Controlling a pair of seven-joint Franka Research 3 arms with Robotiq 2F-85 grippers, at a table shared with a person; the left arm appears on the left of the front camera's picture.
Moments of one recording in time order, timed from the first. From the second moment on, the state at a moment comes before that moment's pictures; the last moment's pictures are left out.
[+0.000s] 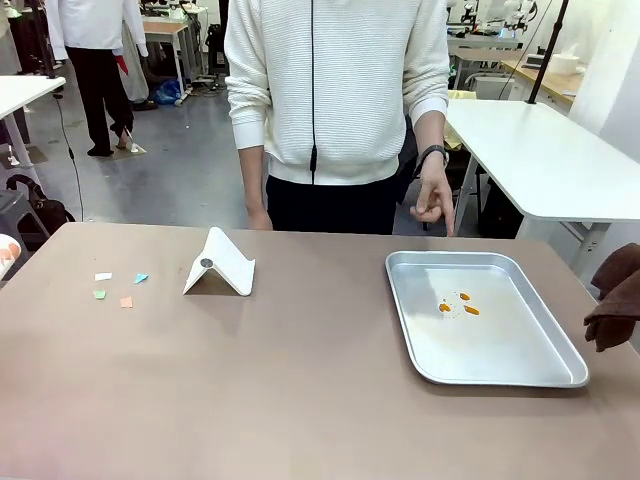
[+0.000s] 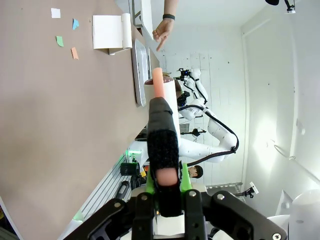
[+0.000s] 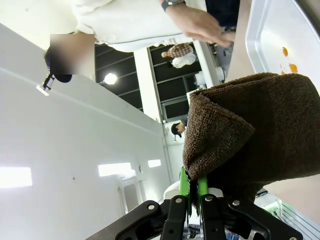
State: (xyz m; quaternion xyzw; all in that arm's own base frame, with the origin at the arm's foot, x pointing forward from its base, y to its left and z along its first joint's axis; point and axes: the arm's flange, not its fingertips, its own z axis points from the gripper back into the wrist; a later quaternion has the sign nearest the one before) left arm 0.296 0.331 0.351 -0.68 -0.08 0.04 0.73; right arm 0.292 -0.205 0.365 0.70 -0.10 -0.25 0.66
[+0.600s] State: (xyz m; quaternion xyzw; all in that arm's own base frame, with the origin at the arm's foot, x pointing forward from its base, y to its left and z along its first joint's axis) left arm 0.296 0.331 0.351 -0.68 -0.08 0.04 0.73; right arm 0.292 -0.205 0.365 0.70 -0.10 -0.25 0.66
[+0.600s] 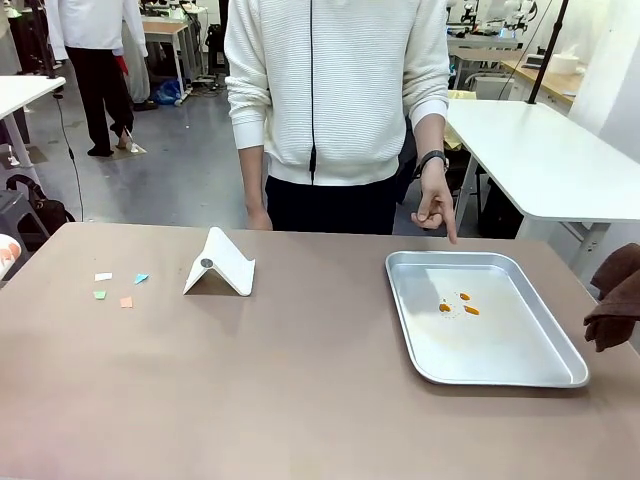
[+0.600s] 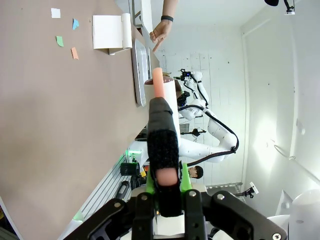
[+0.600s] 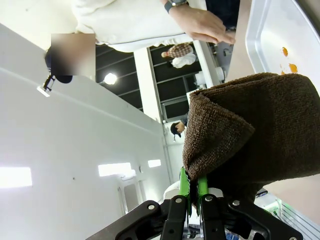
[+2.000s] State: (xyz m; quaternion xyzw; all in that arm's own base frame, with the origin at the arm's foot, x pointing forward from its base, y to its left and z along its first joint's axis) left arm 0.296 0.331 0.351 -0.68 -0.08 0.04 0.73; right arm 0.397 -0.122 0.387 0.59 -0.11 -0.19 0.78
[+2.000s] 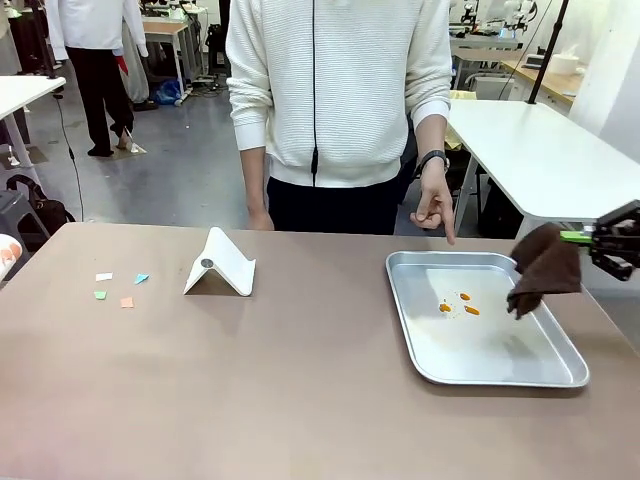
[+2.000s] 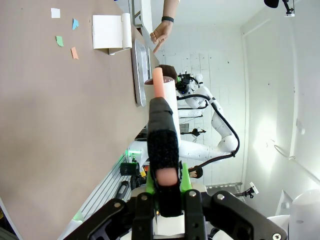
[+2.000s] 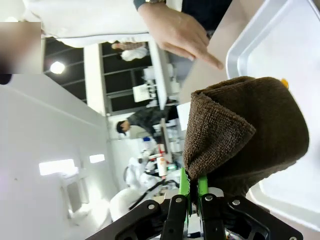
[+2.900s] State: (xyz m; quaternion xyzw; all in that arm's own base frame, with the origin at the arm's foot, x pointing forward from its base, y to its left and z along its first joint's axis) left arm 0.296 0.331 0.351 -0.68 -0.08 0.04 0.73; right arm 0.495 -0.062 0.352 0.31 -0.07 -0.13 0.94
